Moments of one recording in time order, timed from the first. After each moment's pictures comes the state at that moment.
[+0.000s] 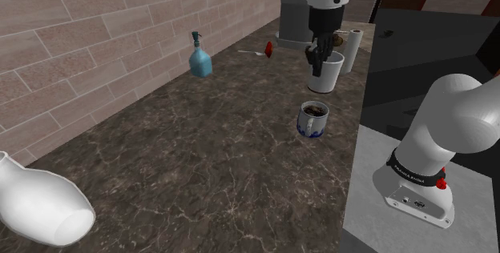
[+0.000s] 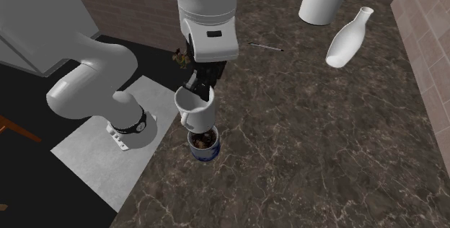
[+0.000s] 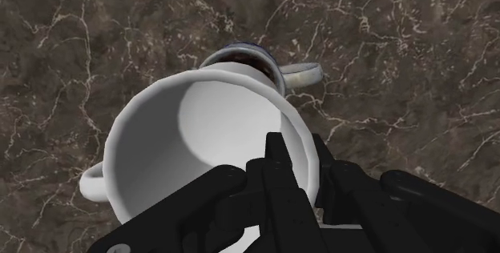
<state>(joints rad) 0.10 -0.68 0.17 -2.41 0.06 1.67 0.23</state>
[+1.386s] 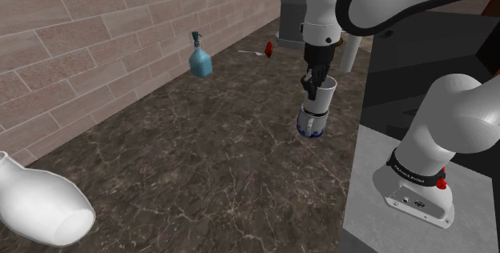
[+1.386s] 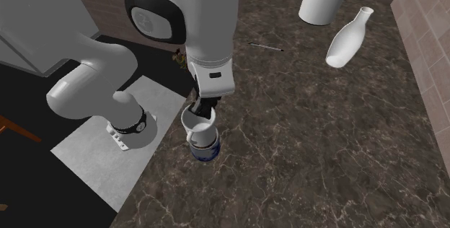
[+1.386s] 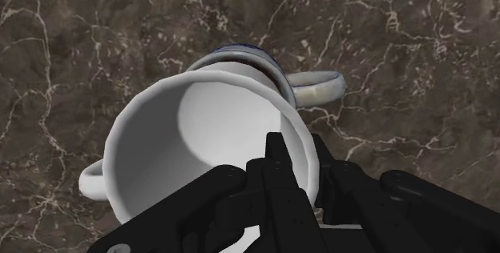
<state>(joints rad) 0.11 -0.67 0.19 -2.61 0.07 1.89 0.23</state>
